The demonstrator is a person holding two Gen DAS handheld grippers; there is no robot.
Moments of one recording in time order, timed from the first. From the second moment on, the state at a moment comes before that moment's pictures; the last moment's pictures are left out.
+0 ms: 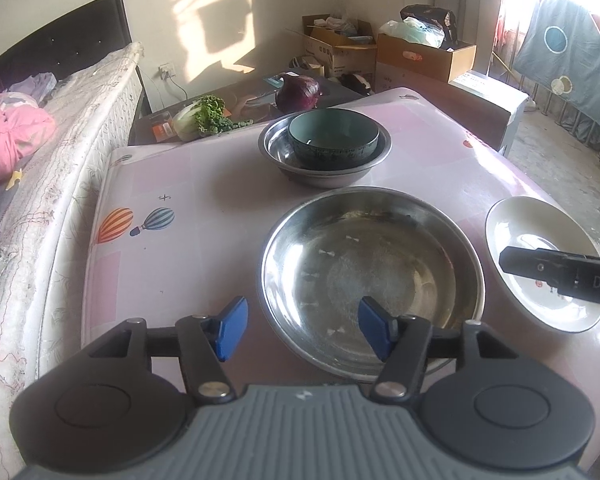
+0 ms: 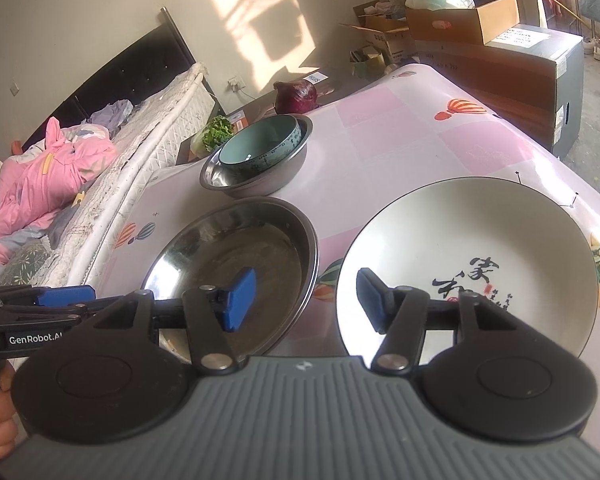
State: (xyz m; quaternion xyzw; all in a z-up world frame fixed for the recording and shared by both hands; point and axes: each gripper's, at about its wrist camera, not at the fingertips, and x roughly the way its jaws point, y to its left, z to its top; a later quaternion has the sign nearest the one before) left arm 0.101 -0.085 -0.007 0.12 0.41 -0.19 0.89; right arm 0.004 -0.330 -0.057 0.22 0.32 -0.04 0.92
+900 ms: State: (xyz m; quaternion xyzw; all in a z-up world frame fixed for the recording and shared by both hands) left arm 0.030 -0.184 -0.015 0.05 0.36 -0.34 0.87; right arm -0.091 -0.447 -0.046 0.21 0.26 -0.14 0.93
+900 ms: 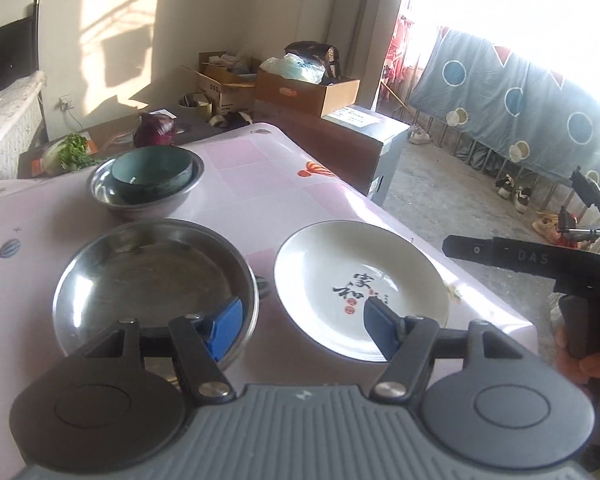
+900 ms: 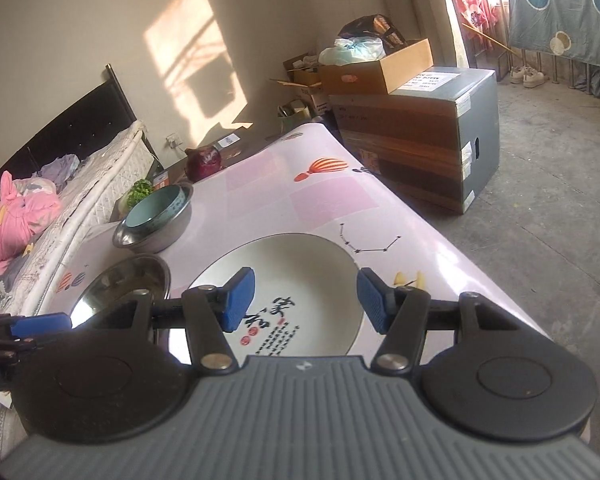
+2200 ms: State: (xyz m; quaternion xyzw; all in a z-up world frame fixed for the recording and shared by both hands) left arm 0.023 -0.182 -0.071 0.08 0.46 -0.34 0.81; right arm -0.065 -0.472 -0.111 0.26 0.37 -0.06 0.89
